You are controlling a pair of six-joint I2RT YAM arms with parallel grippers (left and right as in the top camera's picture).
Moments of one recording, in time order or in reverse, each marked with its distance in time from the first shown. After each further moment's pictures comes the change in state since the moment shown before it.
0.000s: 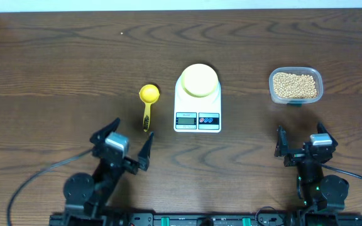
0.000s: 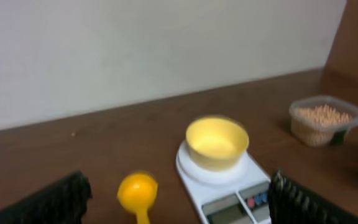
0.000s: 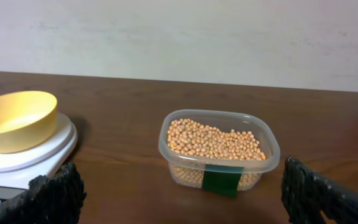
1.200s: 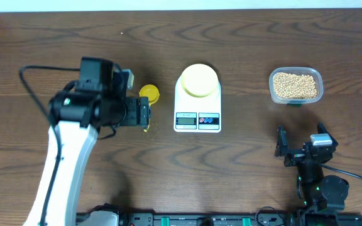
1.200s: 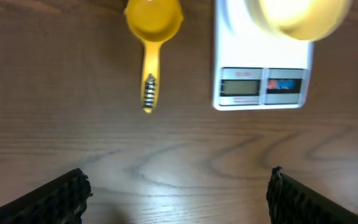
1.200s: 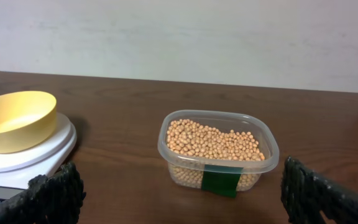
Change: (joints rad) left arm -0.001 1.120 0.922 -0.914 -0.113 -0.165; right arm 0.000 -0.002 0.000 0.000 0.001 0.000
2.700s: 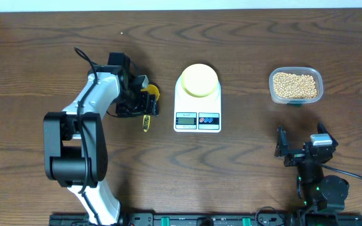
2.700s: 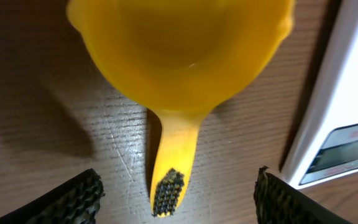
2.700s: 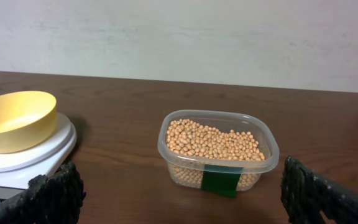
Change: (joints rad) left arm 0.069 0.609 -0.011 0.274 0.127 0.137; right arm 0.000 0.000 0.000 0.000 0.000 0.000
